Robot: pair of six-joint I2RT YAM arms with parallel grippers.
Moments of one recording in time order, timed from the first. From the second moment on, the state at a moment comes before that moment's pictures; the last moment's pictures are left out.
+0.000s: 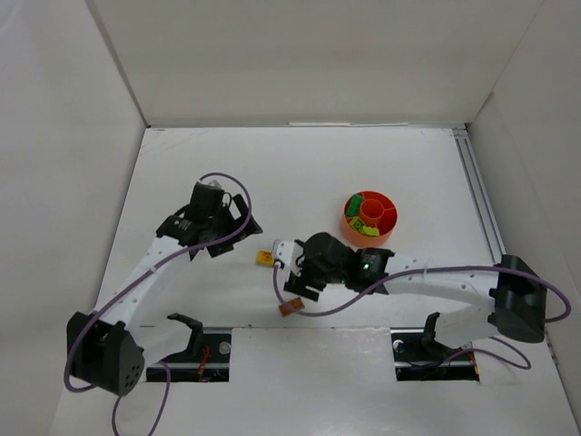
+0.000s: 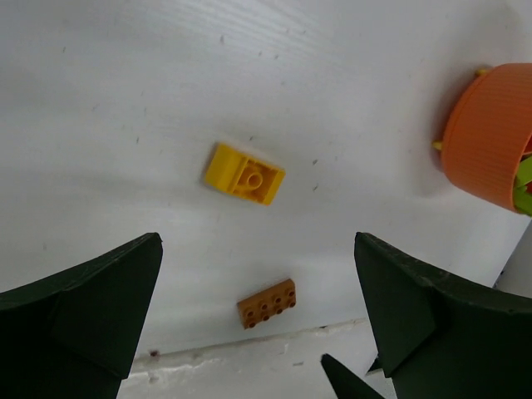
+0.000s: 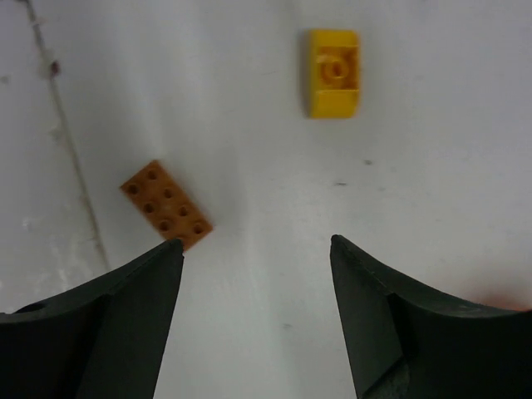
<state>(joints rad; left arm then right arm) -0.36 1.12 0.87 -0.66 0.10 -0.80 1.13 1.35 0.92 -0.28 0.00 -0.25</state>
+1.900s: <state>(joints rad) -0.36 1.24 0.88 -0.63 0.10 -0.76 0.46 1.37 1.06 -0.28 -0.03 -0.28</state>
